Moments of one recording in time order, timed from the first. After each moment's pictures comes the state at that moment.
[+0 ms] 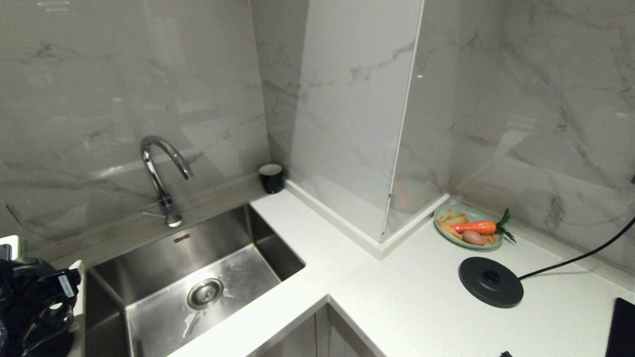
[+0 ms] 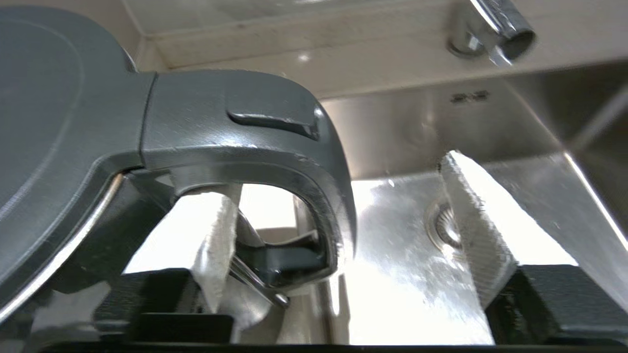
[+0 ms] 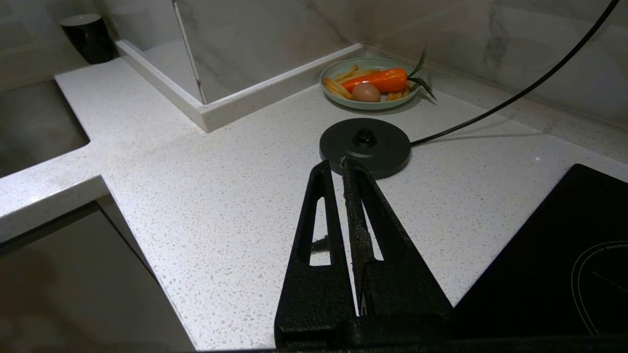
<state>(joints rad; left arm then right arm) 0.49 1.96 -0.17 -1.52 0.07 0.04 0.00 0.00 0.00 0.00 0.00 0.00</state>
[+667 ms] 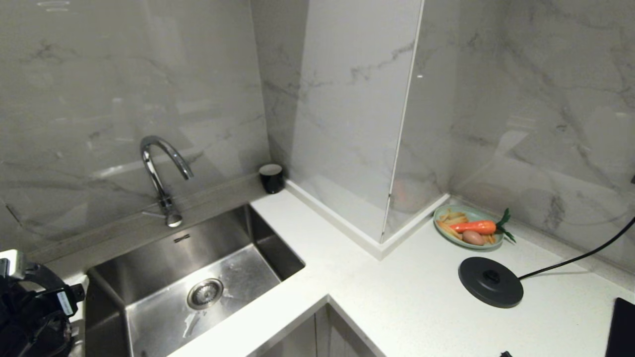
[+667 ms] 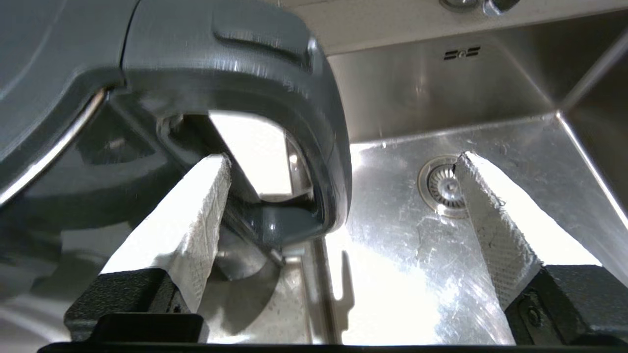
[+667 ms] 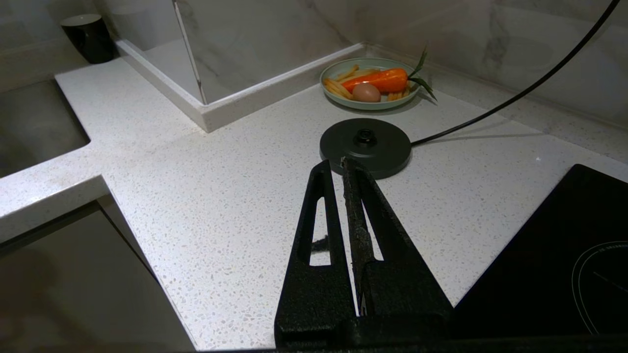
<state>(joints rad) 0.49 1.92 -0.06 -1.52 0.06 0.04 0.00 0.00 0.00 0.00 0.00 0.00</state>
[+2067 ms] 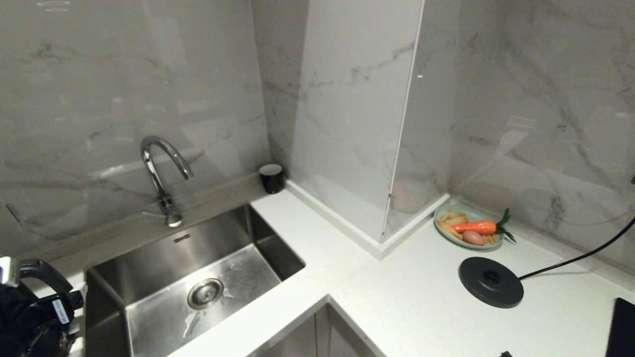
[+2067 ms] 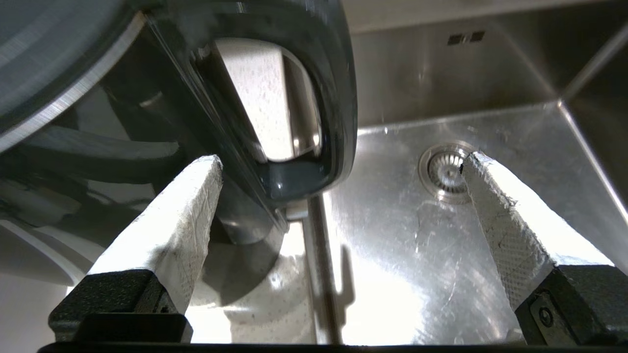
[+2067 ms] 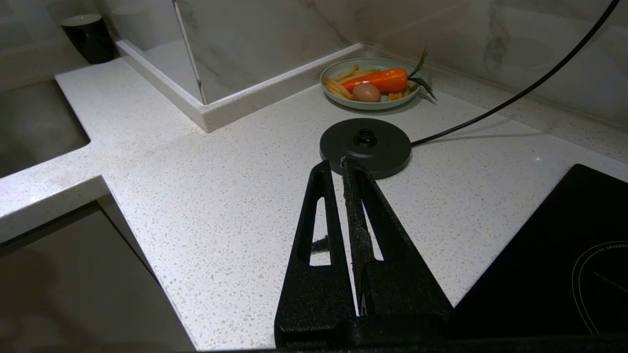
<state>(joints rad) 0.50 1.87 0.00 -1.52 0.05 0.03 0.00 0.00 0.00 0.00 0.00 0.00</state>
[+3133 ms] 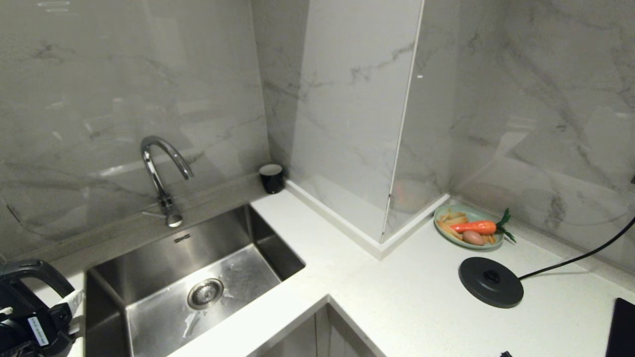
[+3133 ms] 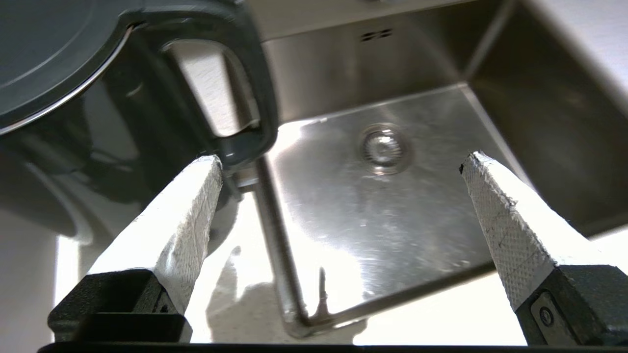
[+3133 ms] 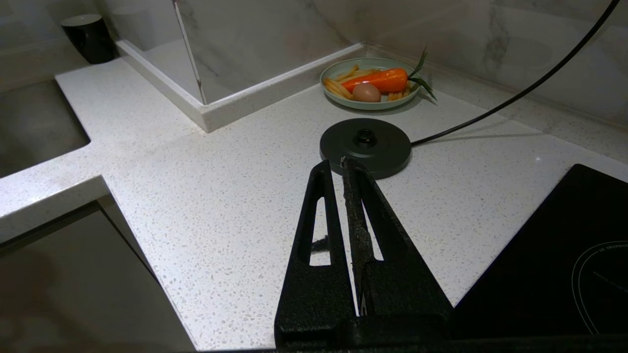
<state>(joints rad) 0.49 1.33 0.00 -0.99 -0.14 0.03 0.00 0.00 0.00 0.00 0.00 0.00</state>
